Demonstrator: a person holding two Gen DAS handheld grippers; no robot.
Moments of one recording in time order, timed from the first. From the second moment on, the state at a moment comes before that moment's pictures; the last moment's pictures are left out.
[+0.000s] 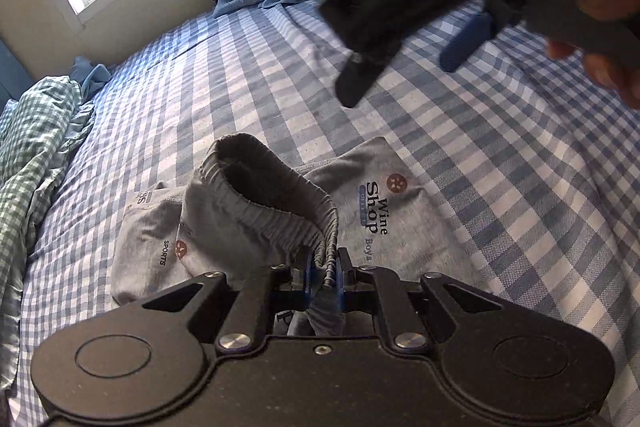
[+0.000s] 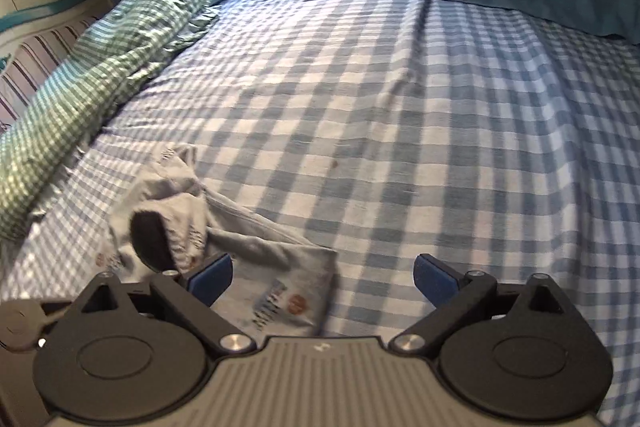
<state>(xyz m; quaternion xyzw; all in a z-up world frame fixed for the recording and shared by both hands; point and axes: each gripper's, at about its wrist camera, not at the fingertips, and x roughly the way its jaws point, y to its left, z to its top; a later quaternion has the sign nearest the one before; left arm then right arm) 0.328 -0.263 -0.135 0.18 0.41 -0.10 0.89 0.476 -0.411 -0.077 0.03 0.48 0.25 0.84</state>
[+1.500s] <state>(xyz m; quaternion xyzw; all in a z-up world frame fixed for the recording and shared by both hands) 0.304 -0.290 -0.136 0.12 0.43 -0.13 0.88 0.494 -0.393 -0.100 0.00 0.53 0.29 0.80</state>
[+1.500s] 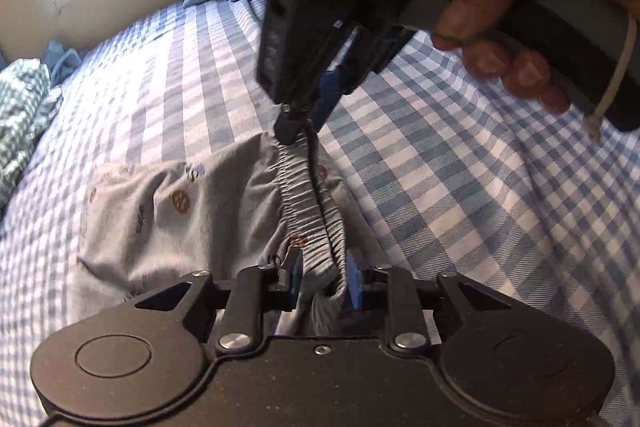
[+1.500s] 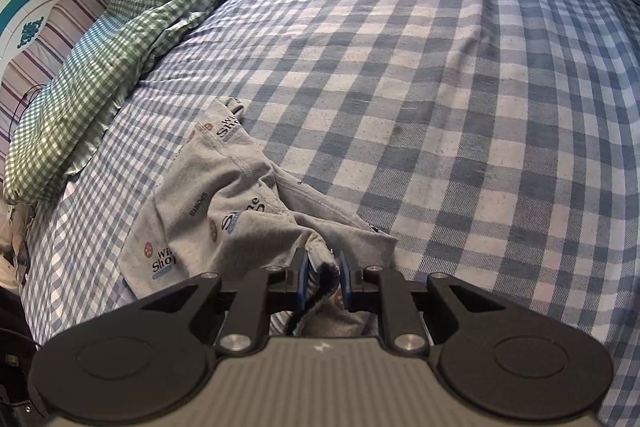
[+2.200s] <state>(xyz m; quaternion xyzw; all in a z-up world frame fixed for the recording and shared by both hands) 0.268 -0.101 -0.125 -0.01 0.48 0.10 0.87 0.386 -0.353 -0.142 -0.03 0.51 0.07 0.85</state>
